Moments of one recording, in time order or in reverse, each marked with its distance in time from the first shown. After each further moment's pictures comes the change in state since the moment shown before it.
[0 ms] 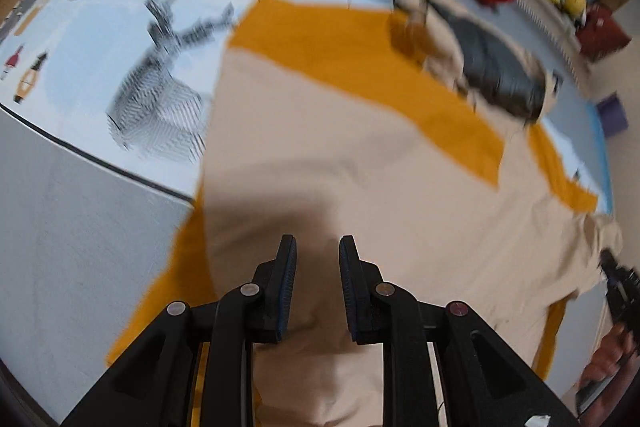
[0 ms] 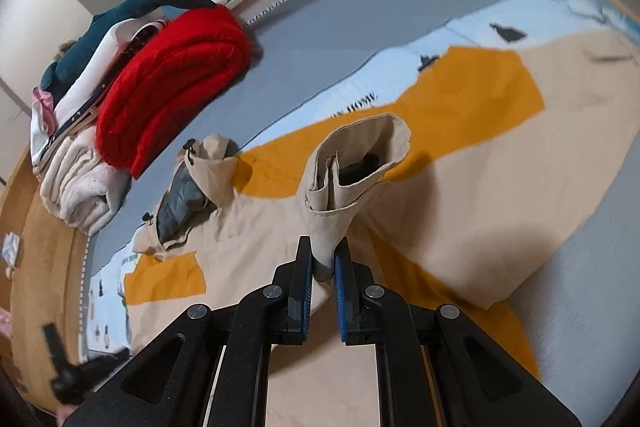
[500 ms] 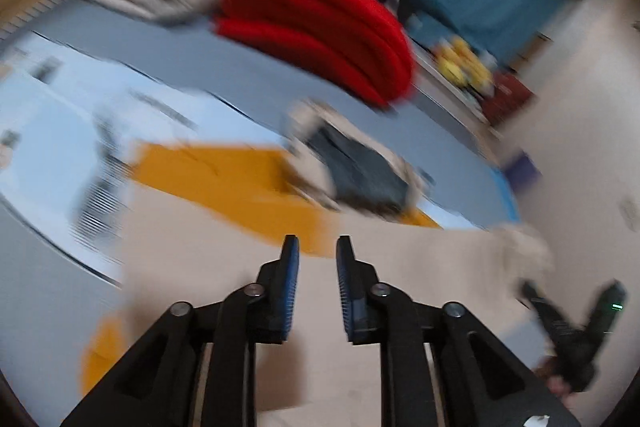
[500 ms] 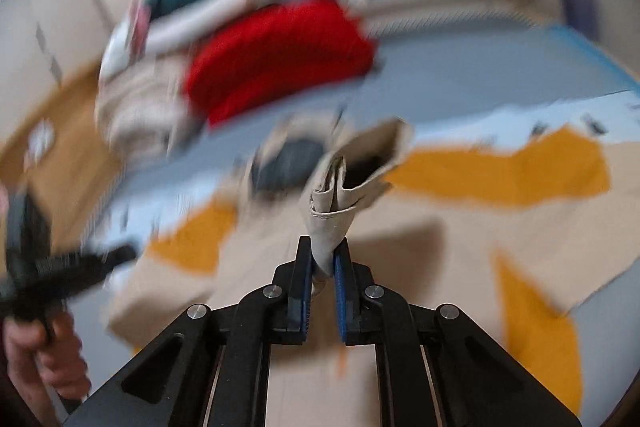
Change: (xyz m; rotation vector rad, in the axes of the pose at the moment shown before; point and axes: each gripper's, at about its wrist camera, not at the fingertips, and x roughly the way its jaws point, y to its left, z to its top) left arm -0.108 -0.010 0.019 0.017 -0.426 -0.284; right arm -0.049 0.111 -0.042 -0.315 -0.224 0.093
